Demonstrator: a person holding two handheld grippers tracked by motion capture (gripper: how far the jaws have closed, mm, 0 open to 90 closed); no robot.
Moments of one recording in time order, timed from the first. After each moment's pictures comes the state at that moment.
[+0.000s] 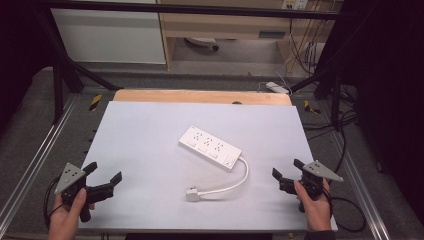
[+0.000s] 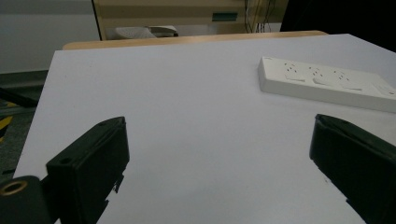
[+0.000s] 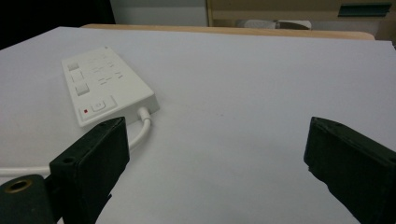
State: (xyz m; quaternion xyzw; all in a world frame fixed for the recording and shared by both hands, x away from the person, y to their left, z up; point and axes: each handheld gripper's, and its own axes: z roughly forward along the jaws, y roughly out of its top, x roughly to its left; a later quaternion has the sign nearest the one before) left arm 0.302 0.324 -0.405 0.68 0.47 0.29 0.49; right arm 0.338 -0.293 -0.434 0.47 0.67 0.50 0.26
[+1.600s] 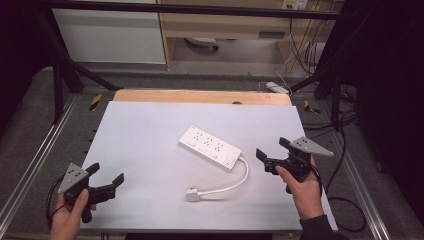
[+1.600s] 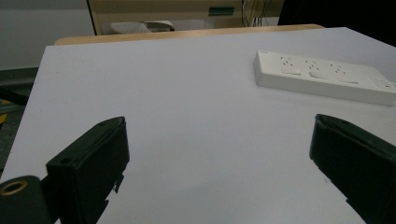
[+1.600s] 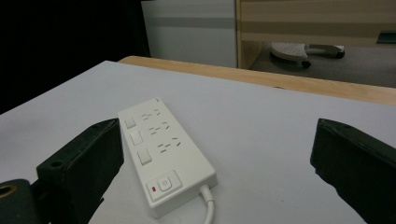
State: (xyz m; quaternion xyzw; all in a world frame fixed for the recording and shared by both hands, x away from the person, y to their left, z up) left arm 0.302 0.320 -0.408 0.68 0.47 0.28 0.49; right arm 0.362 -0.236 -0.356 0.44 0.68 0.53 0.24
